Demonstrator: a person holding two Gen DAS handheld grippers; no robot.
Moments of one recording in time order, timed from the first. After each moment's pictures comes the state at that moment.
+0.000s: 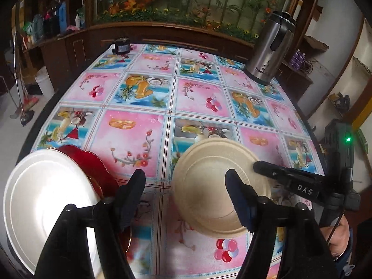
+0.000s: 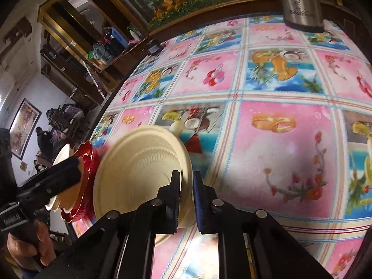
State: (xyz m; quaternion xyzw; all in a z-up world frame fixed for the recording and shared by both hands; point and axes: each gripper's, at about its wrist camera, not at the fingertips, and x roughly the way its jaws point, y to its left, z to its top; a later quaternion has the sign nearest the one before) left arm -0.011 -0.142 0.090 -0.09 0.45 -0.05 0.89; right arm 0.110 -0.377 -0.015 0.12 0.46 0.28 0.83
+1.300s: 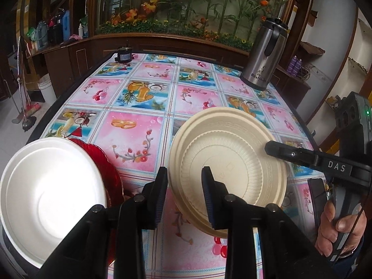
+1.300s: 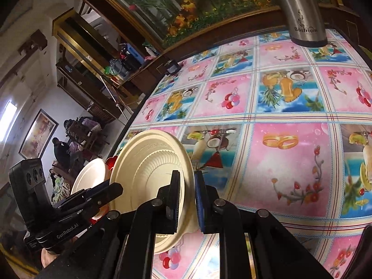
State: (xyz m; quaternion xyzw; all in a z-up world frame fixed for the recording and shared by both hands) left arm -0.046 -0.149 0.092 -0.08 0.41 -0.04 0.91; right arm 0.091 -0.384 0.026 0.16 0.42 0.33 0.83
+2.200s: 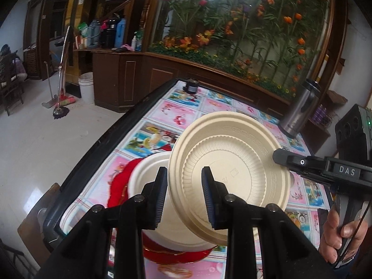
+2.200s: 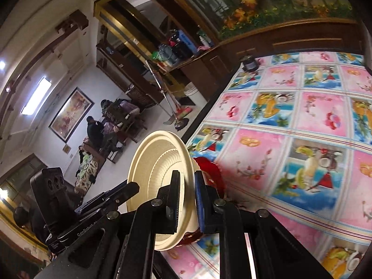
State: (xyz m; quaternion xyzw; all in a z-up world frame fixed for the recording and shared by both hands) left arm -0.132 -0.001 0.140 -0.15 0.33 0.07 0.93; right arm 0.057 -0.229 0.083 0.13 0.40 0.46 0.78
